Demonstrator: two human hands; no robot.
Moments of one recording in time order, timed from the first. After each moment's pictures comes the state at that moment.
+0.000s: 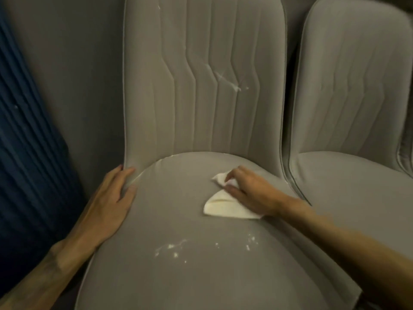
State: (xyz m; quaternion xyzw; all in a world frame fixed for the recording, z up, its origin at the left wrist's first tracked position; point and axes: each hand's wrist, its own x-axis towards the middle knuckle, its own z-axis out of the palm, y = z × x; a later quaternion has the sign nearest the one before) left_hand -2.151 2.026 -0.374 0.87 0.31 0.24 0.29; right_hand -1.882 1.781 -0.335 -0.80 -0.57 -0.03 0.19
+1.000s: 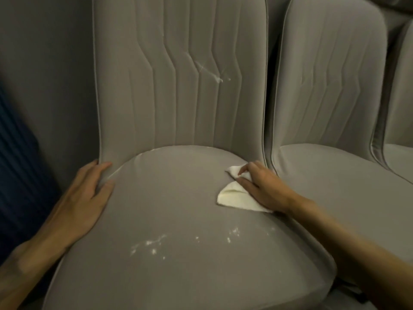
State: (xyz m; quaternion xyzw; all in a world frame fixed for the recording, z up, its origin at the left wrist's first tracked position) left_hand -2.147 2.038 -0.382 0.88 0.30 0.25 0.26; right_hand -1.854 1.725 -0.338 -0.84 -0.51 -0.08 0.16
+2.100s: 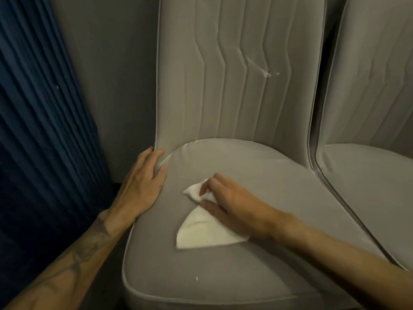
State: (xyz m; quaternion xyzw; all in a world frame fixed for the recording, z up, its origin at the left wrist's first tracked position) left_hand -2.150 2.026 -0.373 0.88 0.30 0.24 0.28; right_hand -2.006 1.816 -0.342 -0.69 -0.69 -0.05 0.21
